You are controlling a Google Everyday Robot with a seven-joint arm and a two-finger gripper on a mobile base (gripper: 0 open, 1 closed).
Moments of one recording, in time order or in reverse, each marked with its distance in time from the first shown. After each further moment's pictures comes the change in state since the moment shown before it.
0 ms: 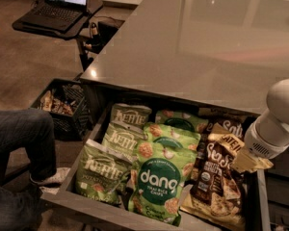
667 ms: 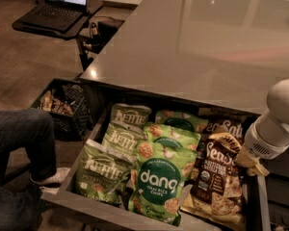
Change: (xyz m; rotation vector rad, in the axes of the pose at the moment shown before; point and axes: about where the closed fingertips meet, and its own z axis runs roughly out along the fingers) arm 0.000 0.000 0.000 0.000 0.000 0.000
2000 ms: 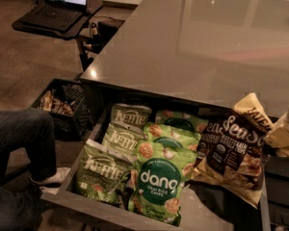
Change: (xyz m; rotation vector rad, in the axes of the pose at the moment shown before) arm 0.011 -0.011 -0.123 -0.012 -0.135 0.097
